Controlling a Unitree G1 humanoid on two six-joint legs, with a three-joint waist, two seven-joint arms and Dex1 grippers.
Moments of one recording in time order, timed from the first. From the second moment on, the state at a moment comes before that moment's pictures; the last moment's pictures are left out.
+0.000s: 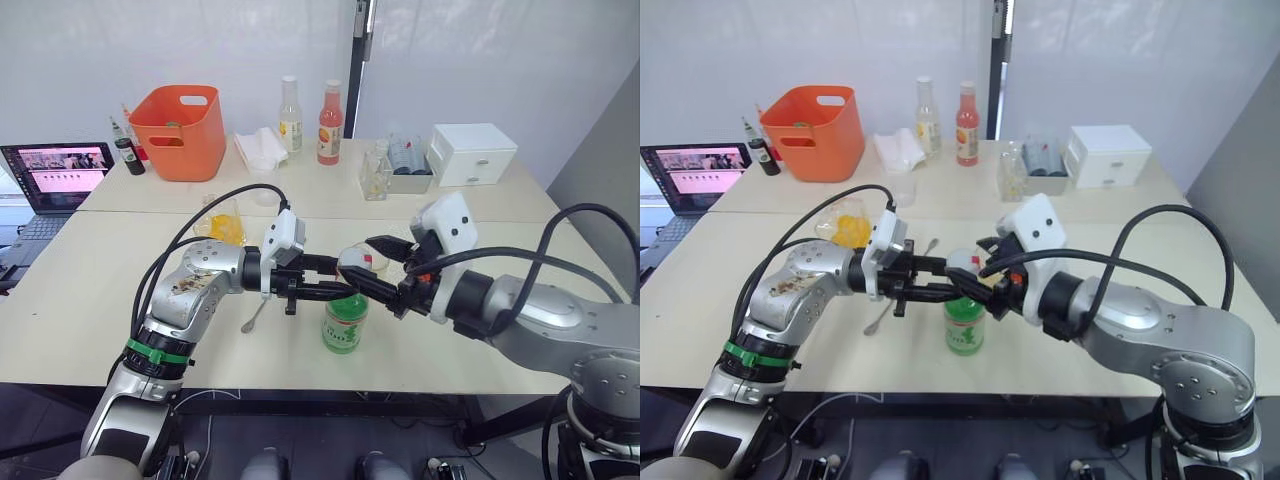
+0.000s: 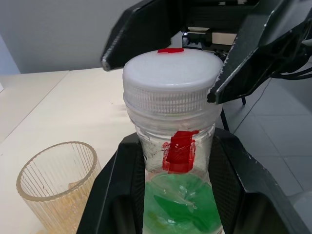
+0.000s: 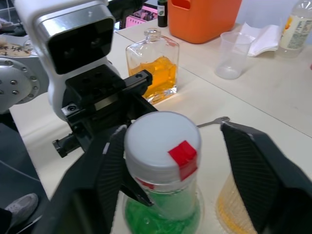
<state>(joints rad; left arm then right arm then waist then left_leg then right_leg) -0.70 0.49 -0.17 -0.02 -0.48 0.42 -1.24 -0.60 -0.66 -0.08 -0.79 1.31 1.16 -0.13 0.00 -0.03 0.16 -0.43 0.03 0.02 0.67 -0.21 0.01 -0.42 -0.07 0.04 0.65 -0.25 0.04</state>
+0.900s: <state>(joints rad) -0.64 0.53 -0.14 -0.12 -0.51 0.47 -1.19 -1.02 -0.63 0.28 0.24 0.69 0.58 1.49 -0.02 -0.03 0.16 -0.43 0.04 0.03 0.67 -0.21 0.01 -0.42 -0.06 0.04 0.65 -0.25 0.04</state>
